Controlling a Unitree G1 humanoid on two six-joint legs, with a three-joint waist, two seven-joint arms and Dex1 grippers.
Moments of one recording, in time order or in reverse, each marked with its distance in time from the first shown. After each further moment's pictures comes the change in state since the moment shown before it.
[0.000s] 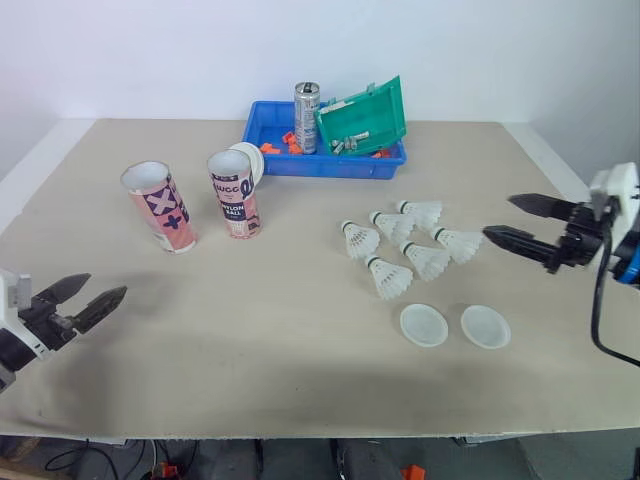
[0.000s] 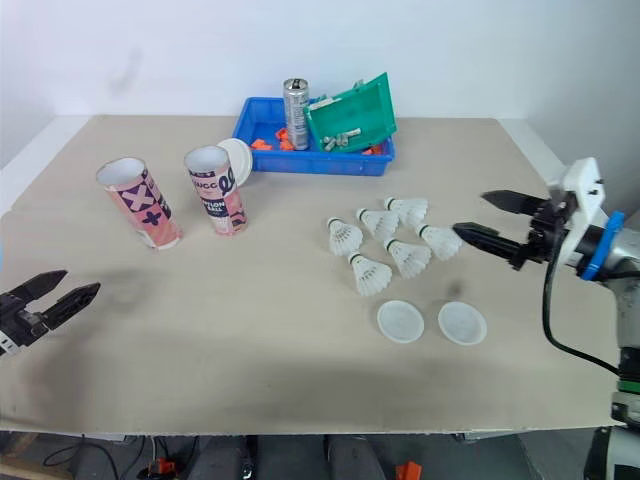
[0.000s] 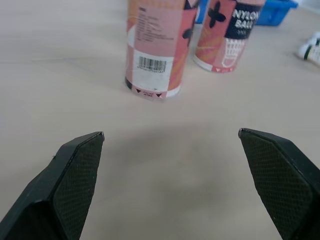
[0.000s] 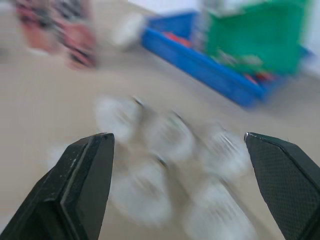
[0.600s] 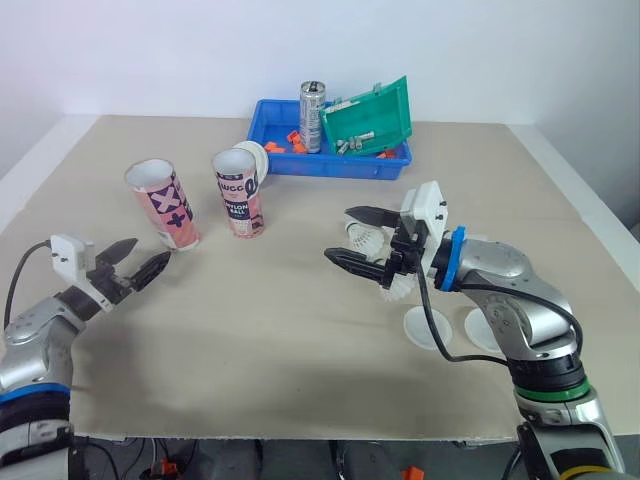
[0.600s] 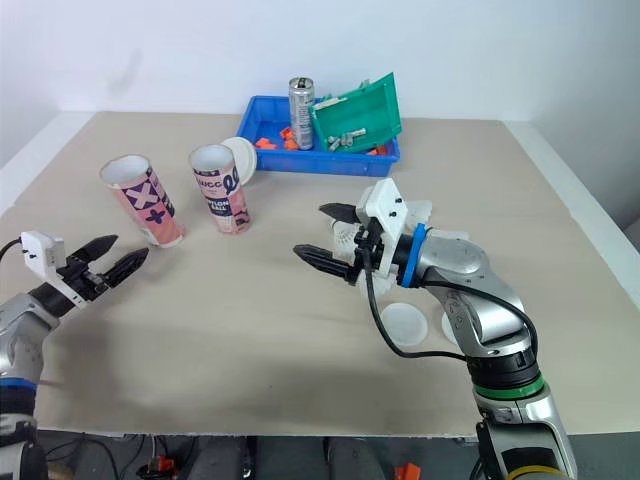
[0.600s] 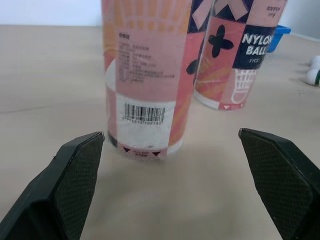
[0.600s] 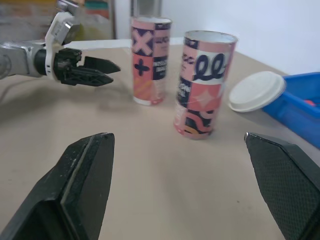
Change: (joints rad) left arm -0.445 -0.113 -0.202 0.508 0.161 -0.318 -0.022; right arm -0.075 0.405 0.375 -0.421 -0.063 0.113 -0.353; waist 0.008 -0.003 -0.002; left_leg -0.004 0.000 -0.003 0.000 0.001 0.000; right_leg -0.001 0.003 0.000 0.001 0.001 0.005
